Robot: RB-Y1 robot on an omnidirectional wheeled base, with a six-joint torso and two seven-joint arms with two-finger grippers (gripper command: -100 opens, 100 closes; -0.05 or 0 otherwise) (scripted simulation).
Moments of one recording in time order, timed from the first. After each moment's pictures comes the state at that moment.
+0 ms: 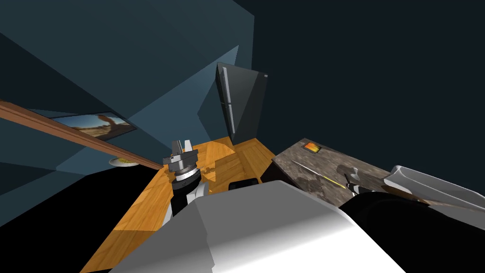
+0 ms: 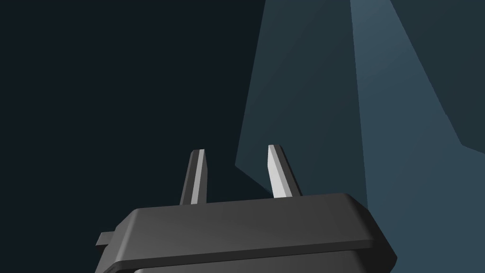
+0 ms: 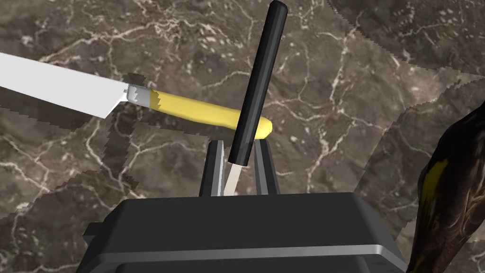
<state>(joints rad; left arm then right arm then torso) 0.54 -0.01 0.00 -2.39 -0.09 -0.61 0.16 0.85 -0.90 -0.58 -1.12 -1.77 0.60 -0.81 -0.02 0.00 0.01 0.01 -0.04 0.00</state>
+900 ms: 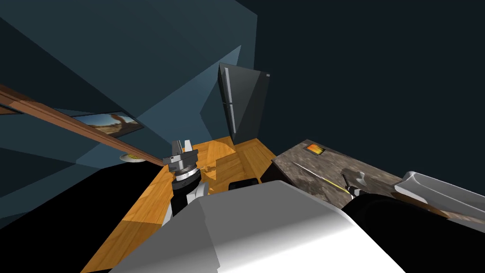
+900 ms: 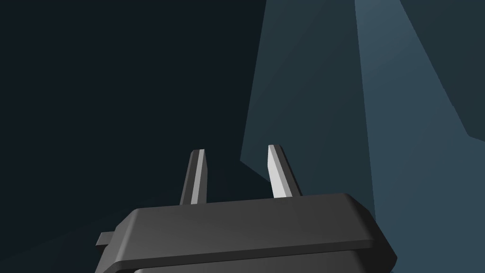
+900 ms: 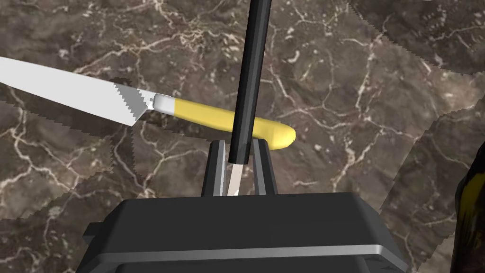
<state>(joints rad) 0.54 -0.01 0.00 -2.39 -0.09 -0.61 0.16 0.99 -0.90 -0.50 -1.24 -2.04 0.48 -0.74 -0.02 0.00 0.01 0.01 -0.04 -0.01</state>
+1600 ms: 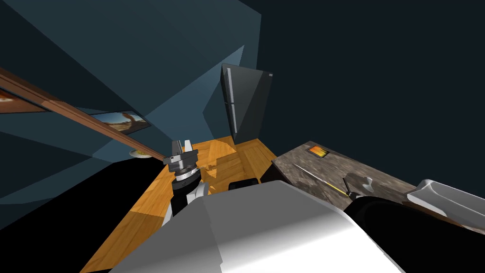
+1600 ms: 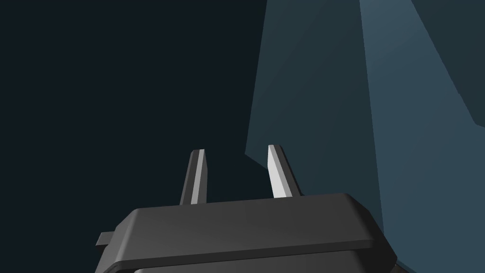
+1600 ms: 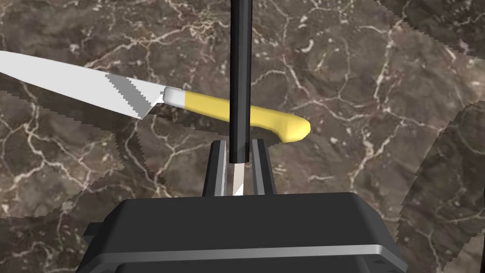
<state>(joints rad) 0.54 -0.01 0.00 -2.39 -0.09 -0.61 0.16 1.12 -0.89 -0.42 -1.36 -2.24 0.37 -0.66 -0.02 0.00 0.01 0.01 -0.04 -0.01</state>
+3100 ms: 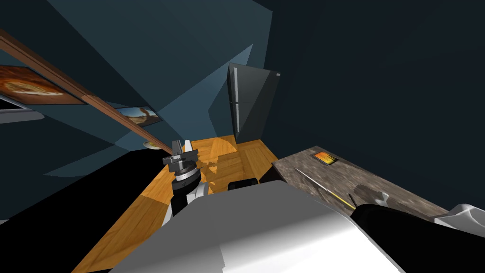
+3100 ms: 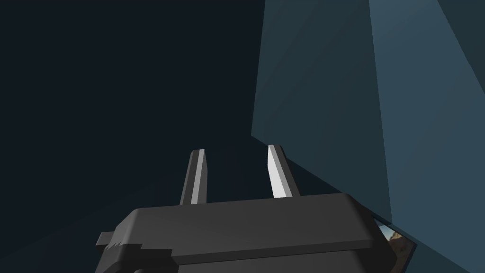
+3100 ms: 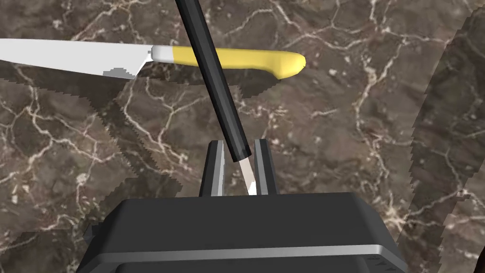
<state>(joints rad) 0.54 -0.01 0.00 -2.39 -0.09 -0.61 0.16 1.38 -0.88 -0.26 -1.59 -2.68 0.15 -0.51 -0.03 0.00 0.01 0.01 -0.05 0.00</state>
